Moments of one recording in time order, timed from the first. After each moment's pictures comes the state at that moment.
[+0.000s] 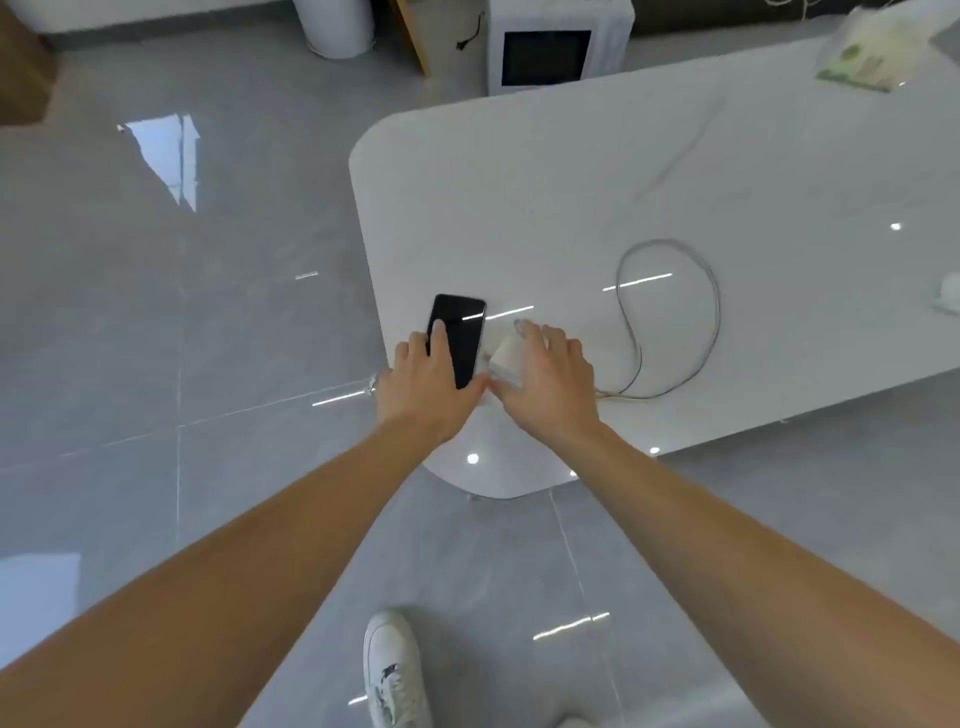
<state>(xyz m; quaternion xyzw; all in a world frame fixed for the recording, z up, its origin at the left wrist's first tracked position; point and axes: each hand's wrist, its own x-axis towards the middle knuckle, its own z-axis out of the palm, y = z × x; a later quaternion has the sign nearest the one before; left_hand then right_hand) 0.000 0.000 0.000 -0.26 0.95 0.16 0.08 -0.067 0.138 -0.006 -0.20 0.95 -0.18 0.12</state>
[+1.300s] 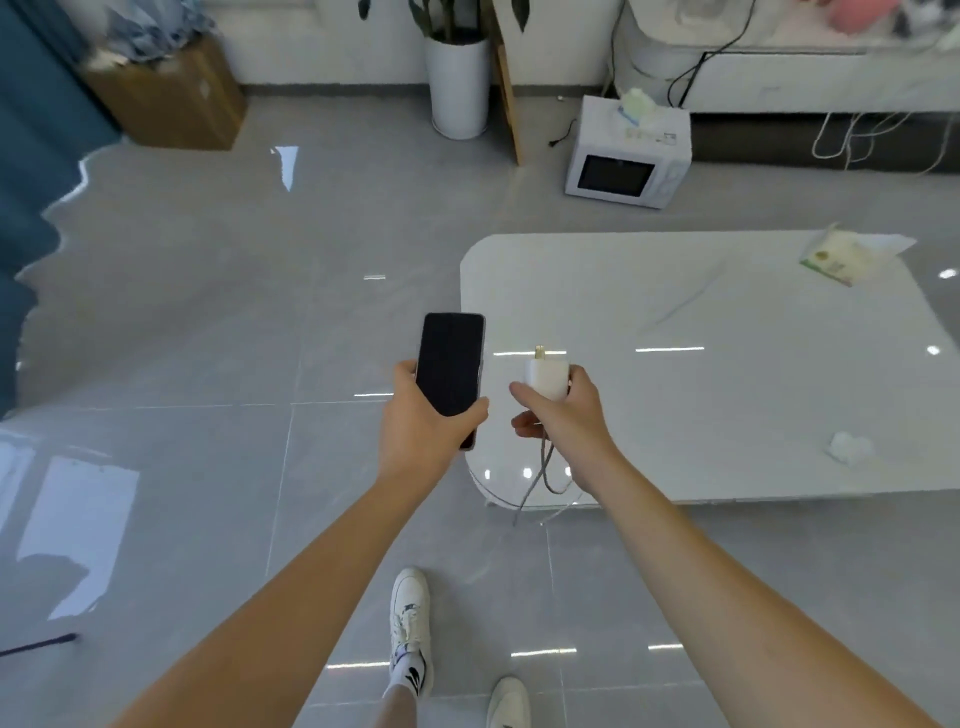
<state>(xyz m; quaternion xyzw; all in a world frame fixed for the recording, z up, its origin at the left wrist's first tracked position) 0.113 0.001 0.333 -0.45 0.73 0.49 -0.11 -0.009 0.127 0.326 -0.02 0.75 -0.56 0.35</state>
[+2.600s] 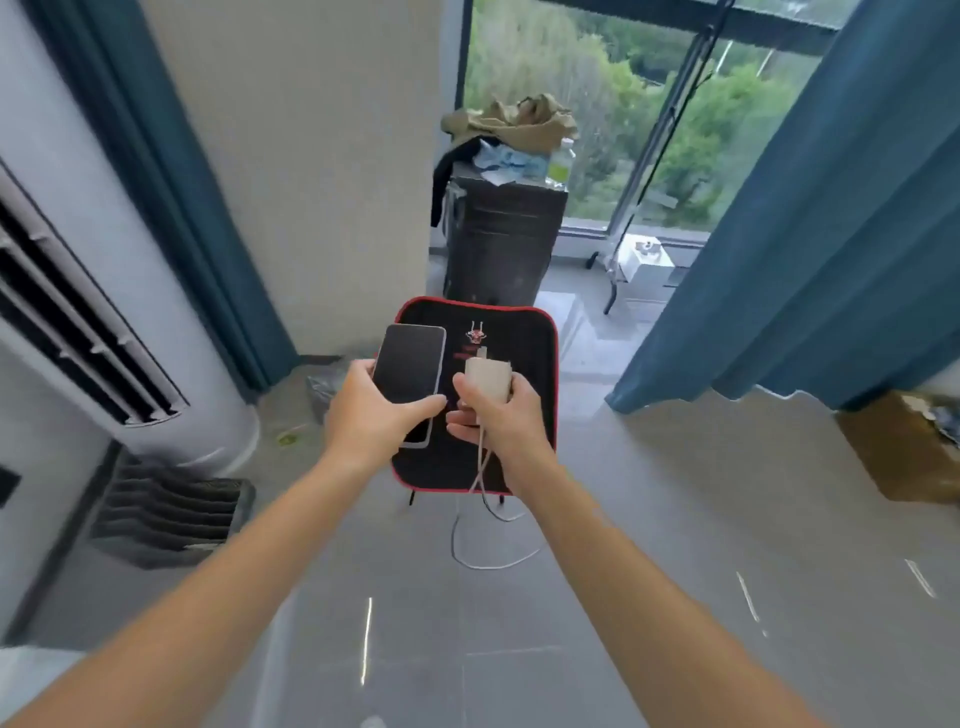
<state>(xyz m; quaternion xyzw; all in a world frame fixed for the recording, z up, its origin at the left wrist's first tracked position) 1.001 -0.031 0.604 -0.82 0.22 0.22 -0.48 0.878 -0.137 0.606 -0.53 0.46 -0.25 0.67</state>
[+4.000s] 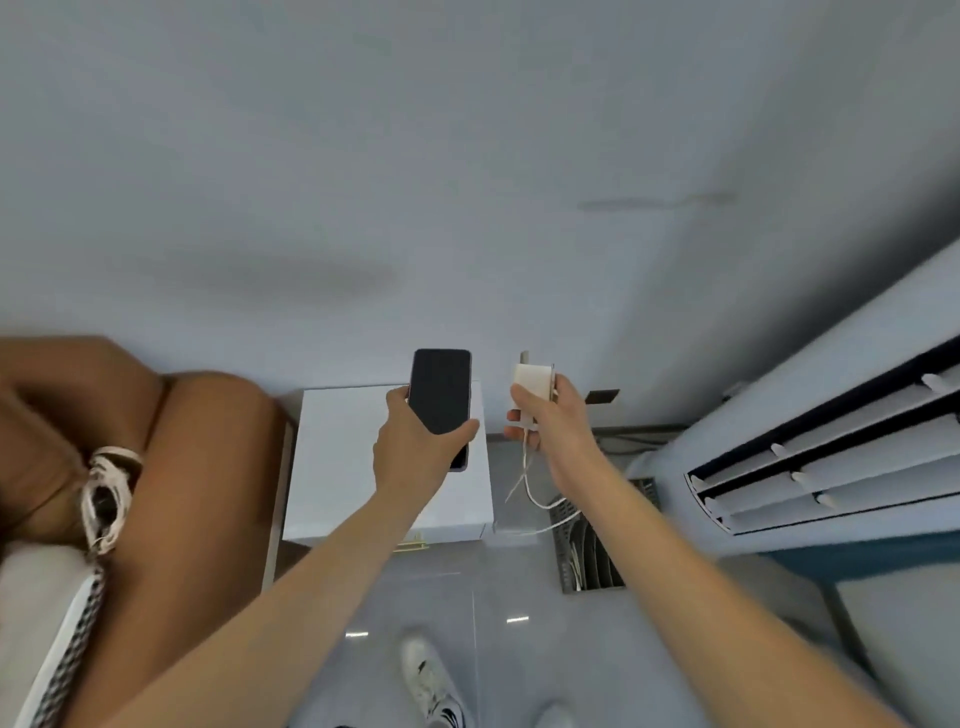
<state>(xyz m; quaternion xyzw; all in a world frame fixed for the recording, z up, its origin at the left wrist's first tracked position) 1.337 0.504 0.450 -0.72 -0.47 -0.11 -0.49 1.456 0.389 0.467 -0.71 0.03 0.34 0.62</state>
